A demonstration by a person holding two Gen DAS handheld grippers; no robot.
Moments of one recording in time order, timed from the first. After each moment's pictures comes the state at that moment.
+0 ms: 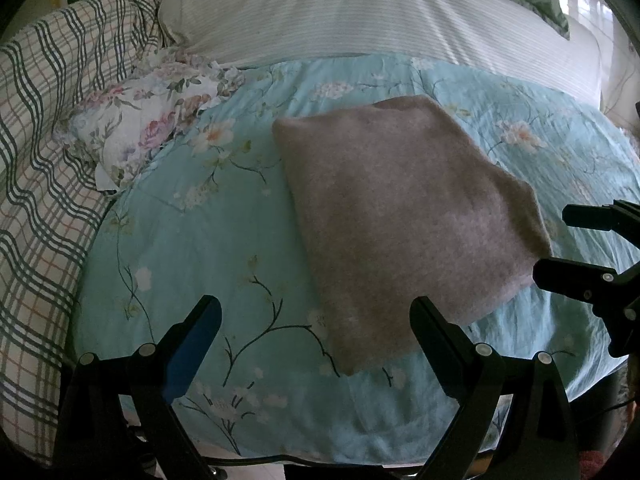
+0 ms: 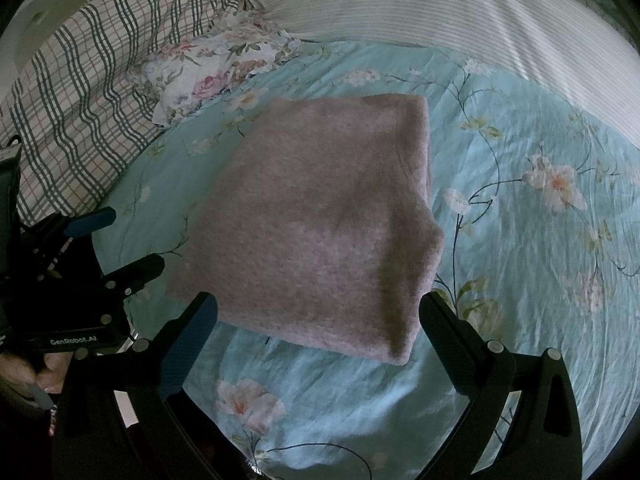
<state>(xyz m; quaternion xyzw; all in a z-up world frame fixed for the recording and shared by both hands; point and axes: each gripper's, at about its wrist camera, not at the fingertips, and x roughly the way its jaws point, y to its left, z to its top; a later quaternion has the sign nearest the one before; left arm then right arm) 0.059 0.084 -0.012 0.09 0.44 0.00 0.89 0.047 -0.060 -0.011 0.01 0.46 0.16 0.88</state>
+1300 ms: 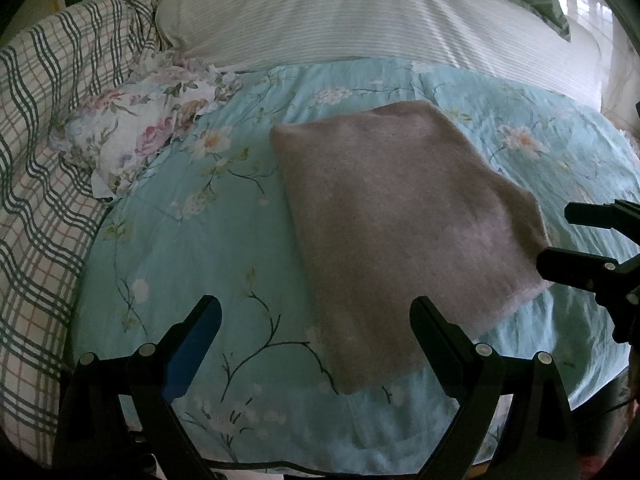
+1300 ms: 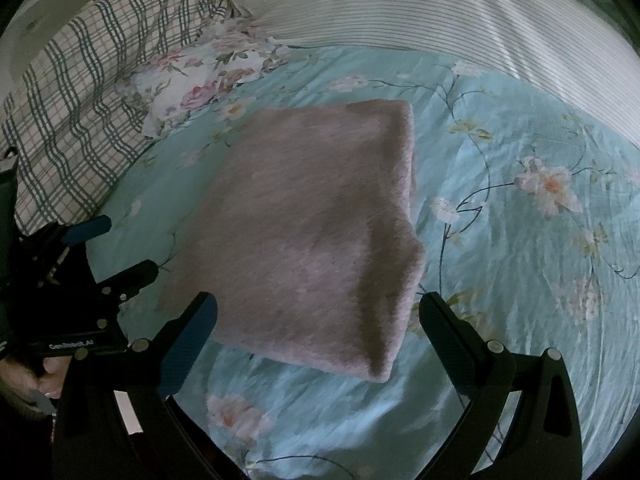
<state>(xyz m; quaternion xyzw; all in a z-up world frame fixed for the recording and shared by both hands) 0.069 0.079 -0.011 0.09 0.44 0.00 0.89 0.064 -0.077 -0.011 0.02 0.45 0.15 0.88</state>
